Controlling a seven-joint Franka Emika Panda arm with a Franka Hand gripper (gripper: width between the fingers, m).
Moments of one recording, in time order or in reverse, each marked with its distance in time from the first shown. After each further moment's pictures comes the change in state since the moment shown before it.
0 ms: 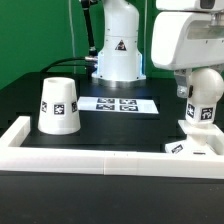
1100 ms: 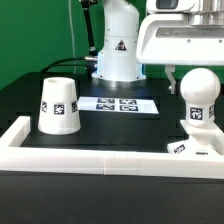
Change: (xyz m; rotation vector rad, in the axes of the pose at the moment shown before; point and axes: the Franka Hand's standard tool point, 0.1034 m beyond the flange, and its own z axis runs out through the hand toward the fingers) arm -0.001 -0.004 0.001 0.025 0.059 0.910
